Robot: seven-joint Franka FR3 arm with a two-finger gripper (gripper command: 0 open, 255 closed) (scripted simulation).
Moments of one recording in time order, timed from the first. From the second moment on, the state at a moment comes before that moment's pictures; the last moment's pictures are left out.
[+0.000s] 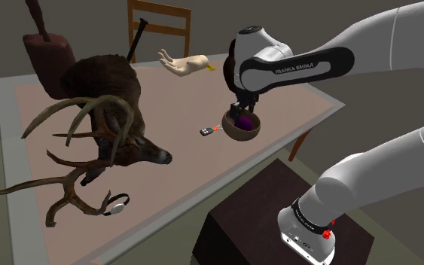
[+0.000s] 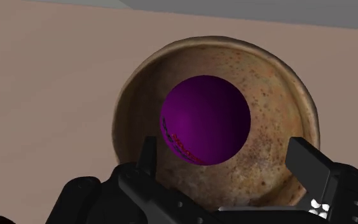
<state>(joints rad) -0.16 -0.30 0.22 -2.43 -0.20 2.00 0.08</state>
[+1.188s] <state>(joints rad) -0.16 -0.28 0.21 -2.47 -0.21 2.06 0.08</state>
